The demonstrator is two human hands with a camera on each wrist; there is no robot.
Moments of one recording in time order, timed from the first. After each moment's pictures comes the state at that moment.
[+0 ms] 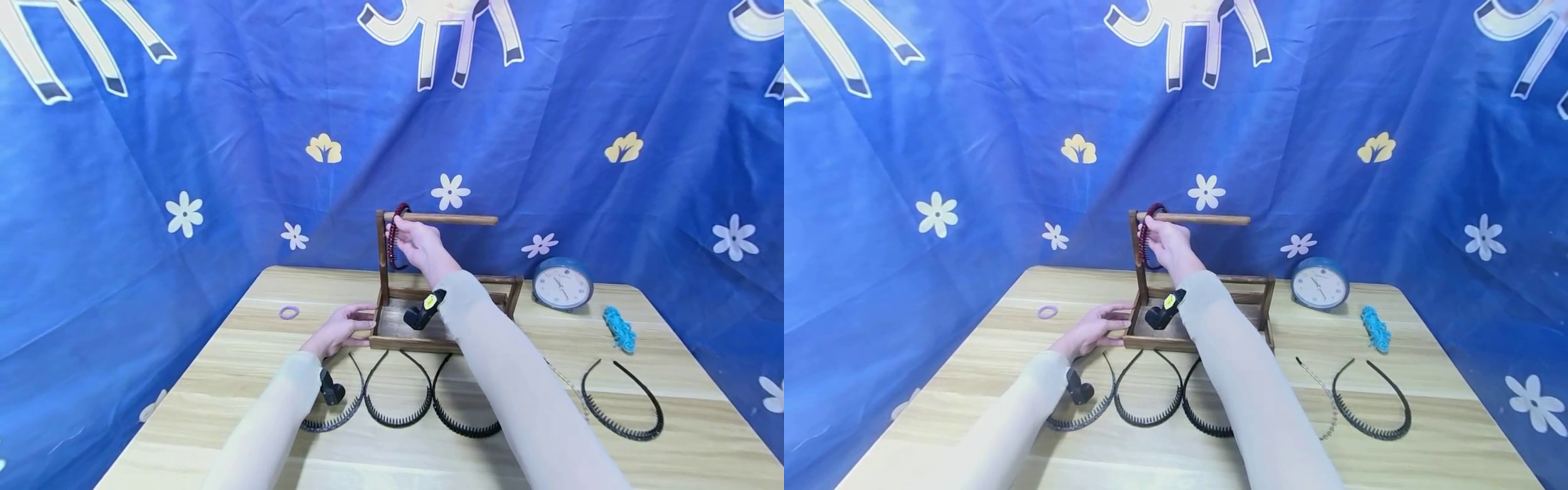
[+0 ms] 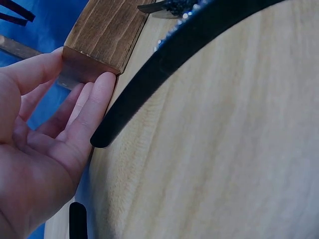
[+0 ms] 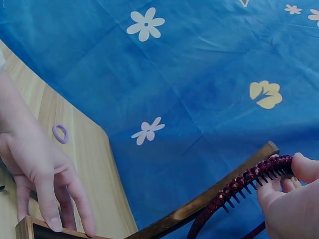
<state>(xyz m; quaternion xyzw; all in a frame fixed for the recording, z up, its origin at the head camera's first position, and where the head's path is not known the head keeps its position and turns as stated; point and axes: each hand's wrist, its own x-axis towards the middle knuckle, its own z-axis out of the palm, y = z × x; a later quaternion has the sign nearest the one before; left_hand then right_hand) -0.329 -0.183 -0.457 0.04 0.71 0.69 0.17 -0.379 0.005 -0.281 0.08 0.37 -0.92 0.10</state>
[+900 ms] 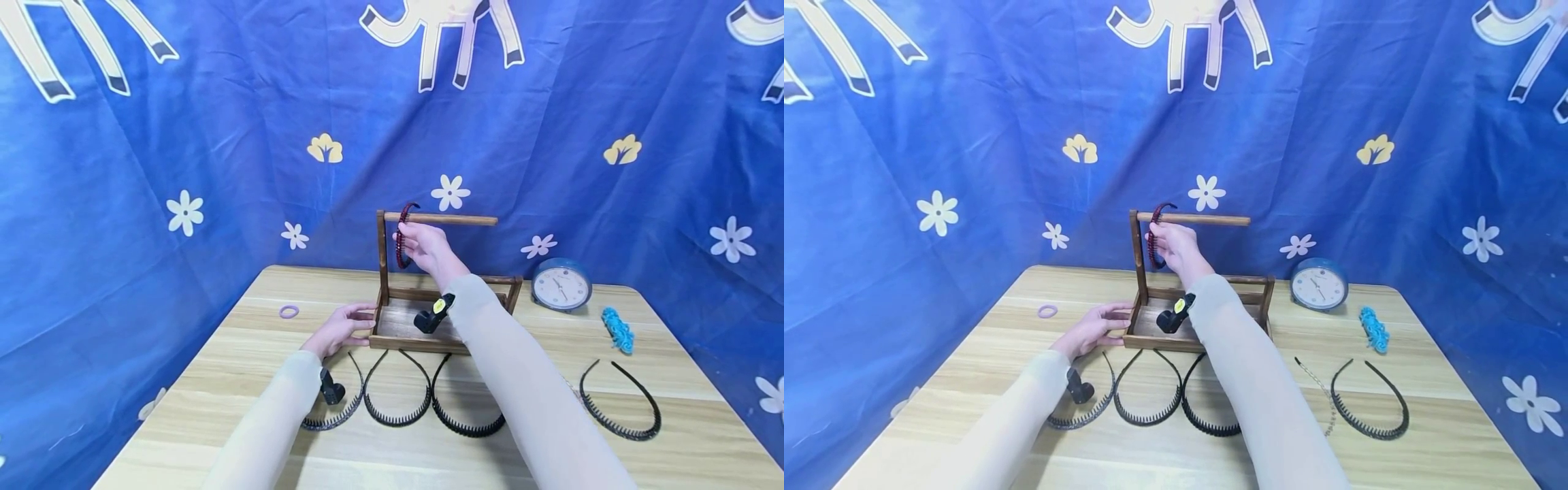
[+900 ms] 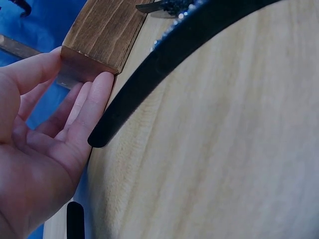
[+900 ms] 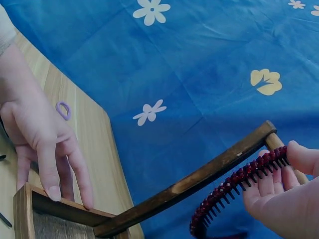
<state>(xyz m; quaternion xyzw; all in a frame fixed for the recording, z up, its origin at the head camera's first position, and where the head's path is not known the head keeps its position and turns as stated) -0.328 -0.183 -0.459 0.03 0.71 0.69 0.16 -0.374 0.022 -0.288 0.05 0.48 -0.87 0.11</state>
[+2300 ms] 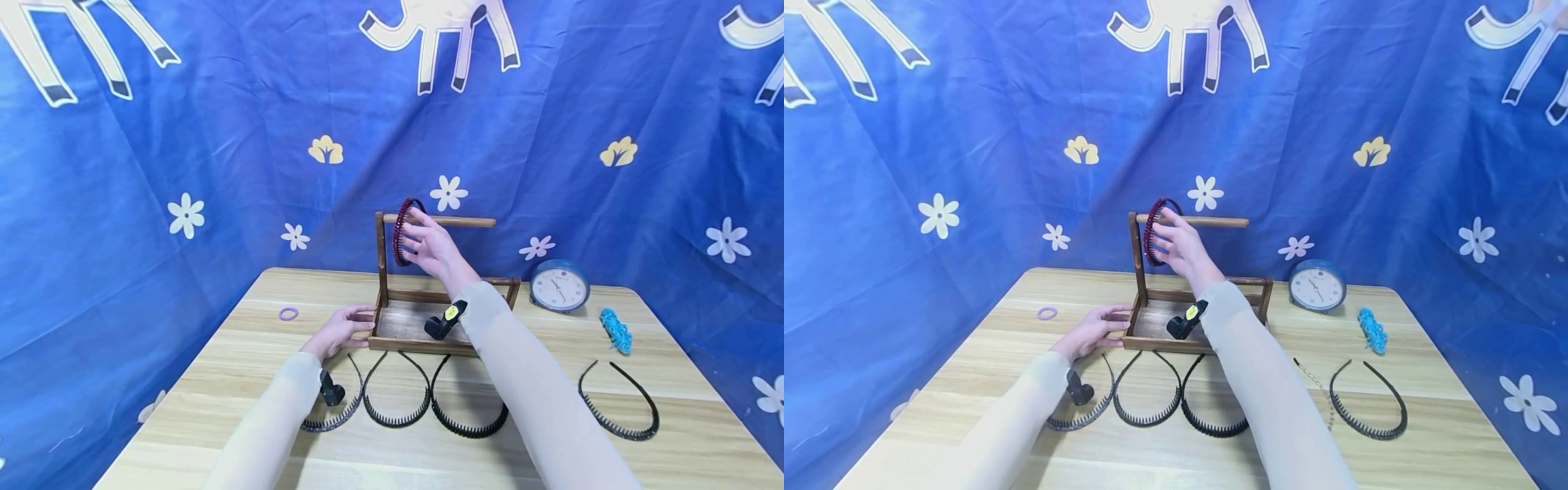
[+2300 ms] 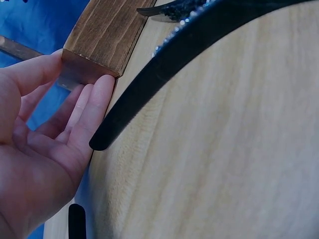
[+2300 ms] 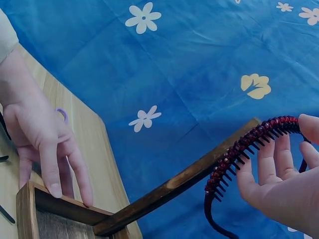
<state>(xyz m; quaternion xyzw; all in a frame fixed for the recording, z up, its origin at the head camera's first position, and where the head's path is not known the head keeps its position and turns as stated) -0.322 -0.180 -0.459 0.04 0.71 0.69 0.16 -0.357 0.042 -0.288 -0.06 0.47 -0.87 0.16</state>
